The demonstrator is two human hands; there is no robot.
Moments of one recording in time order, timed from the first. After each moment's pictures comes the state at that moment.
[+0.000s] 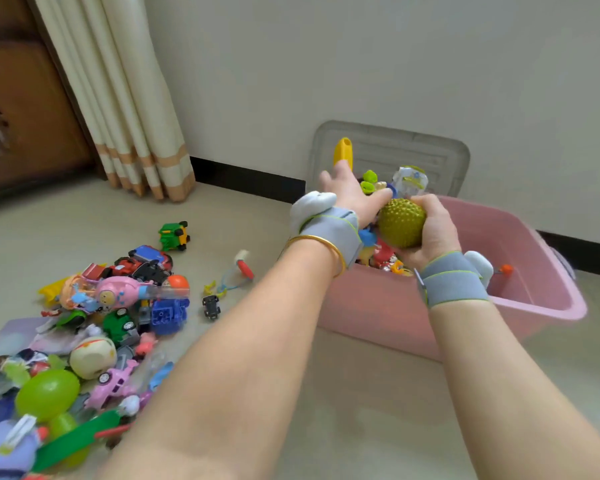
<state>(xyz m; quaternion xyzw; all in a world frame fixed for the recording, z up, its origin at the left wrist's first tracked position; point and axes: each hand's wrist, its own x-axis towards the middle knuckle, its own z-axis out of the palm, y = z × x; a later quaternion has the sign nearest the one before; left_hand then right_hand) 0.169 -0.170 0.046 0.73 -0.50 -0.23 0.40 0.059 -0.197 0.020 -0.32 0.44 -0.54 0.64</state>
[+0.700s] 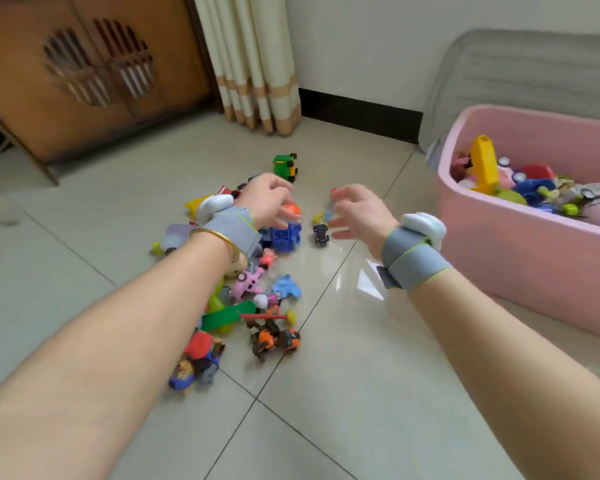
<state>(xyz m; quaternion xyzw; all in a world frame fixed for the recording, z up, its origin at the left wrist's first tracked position) 0.385 0.012 -0.039 0.79 -0.31 -0.32 0.42 0.244 -0.060 -0.049 -0.68 0.42 -0.19 0.57</state>
